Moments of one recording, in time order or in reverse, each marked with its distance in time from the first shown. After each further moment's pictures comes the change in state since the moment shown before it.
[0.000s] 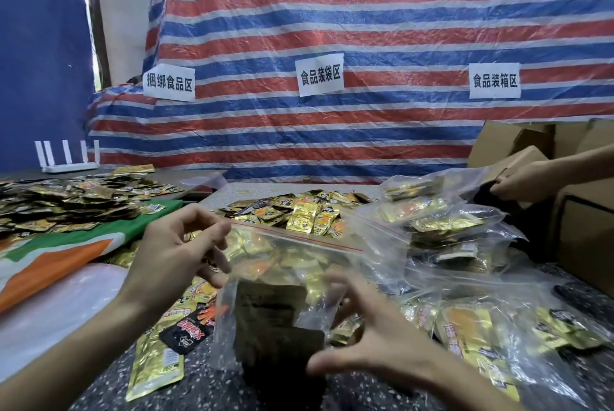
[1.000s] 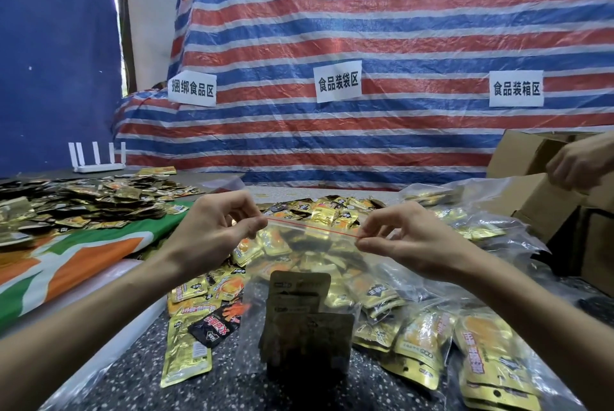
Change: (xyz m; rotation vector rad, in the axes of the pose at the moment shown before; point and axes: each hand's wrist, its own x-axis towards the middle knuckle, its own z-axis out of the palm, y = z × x) left_hand 0.024 0.025 -0.015 0.442 -0.238 0.219; right_hand 0.050 -0.059 -0.075 -0.389 0.068 -0.157
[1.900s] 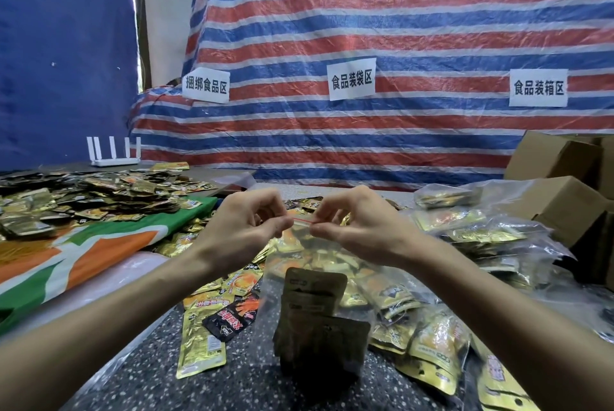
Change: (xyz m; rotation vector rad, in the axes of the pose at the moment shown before) left_hand 0.002 0.007 0.010 -0.030 -0.013 -0.006; right_hand 0.051 -0.046 0.038 -0.010 0.018 -0.097
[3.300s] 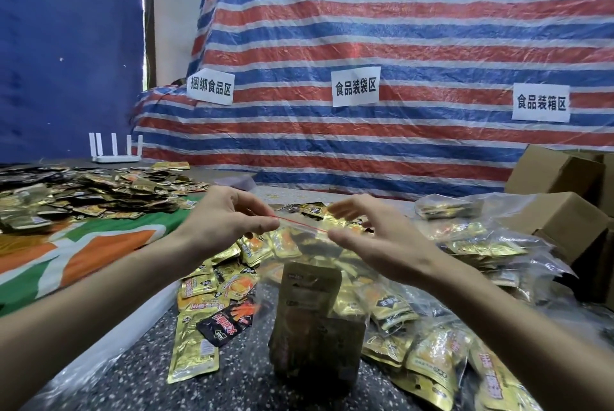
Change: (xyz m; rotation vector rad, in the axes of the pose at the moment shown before) left_hand 0.010 -0.014 -0.017 -0.210 0.007 -0.343; right_hand -0.017 0.015 -0.005 -0.009 0.042 0.021
